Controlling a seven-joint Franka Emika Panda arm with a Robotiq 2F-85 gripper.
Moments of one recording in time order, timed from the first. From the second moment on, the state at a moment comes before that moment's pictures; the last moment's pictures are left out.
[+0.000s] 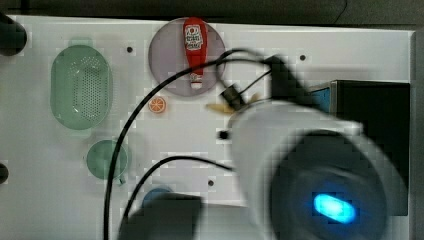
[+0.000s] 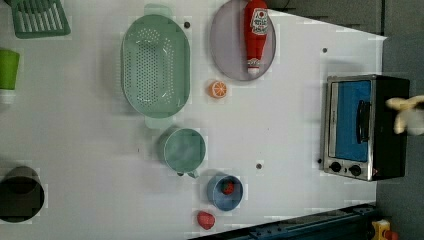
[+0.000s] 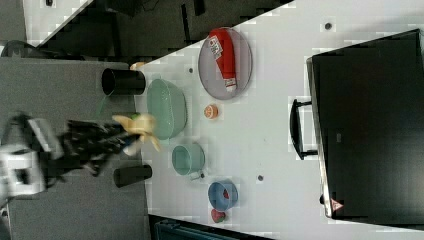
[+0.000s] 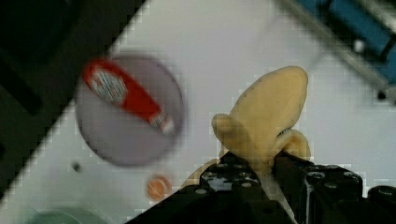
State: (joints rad) arm 0.00 -0.25 -0.08 -1.87 -0.03 0.25 0.04
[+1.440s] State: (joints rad) arm -0.08 0.32 -0.63 -1.78 0.00 0.41 -0.79
